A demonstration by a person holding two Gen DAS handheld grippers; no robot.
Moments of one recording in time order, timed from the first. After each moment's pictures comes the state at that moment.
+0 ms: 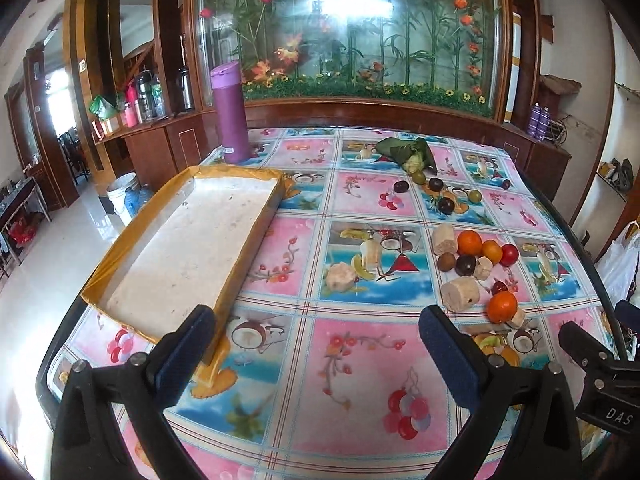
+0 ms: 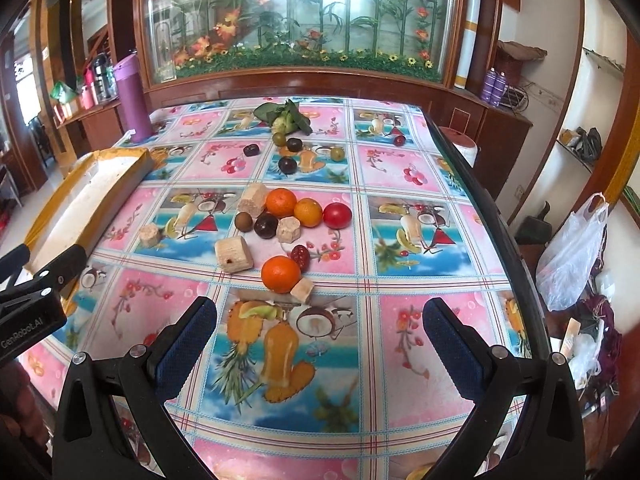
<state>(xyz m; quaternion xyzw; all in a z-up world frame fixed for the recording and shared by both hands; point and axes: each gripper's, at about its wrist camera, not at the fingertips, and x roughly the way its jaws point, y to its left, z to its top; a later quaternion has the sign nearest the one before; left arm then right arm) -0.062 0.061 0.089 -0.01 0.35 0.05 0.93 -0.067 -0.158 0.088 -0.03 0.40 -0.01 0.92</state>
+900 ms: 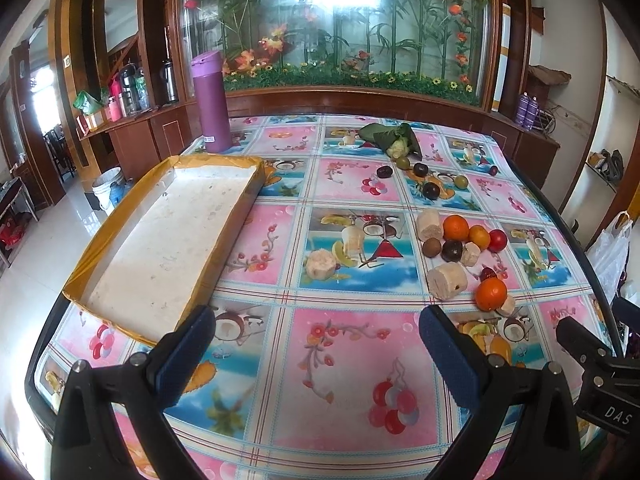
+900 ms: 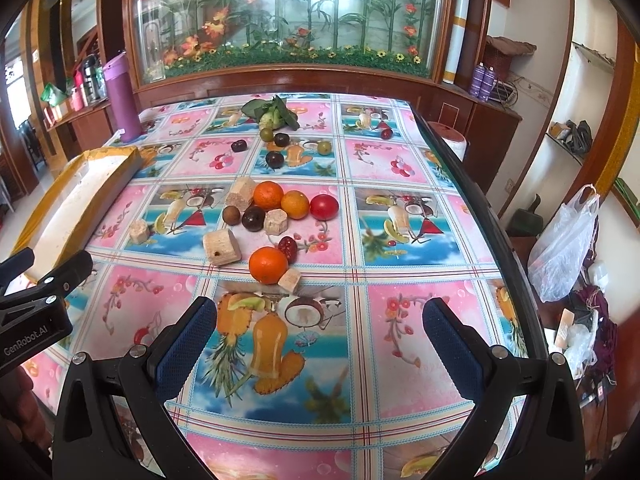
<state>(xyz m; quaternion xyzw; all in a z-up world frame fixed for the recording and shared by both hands) -0.061 0.054 0.081 -0.01 0.37 0.03 0.93 -0.074 -0.164 0.085 -0.02 0.40 -0.03 0.92</state>
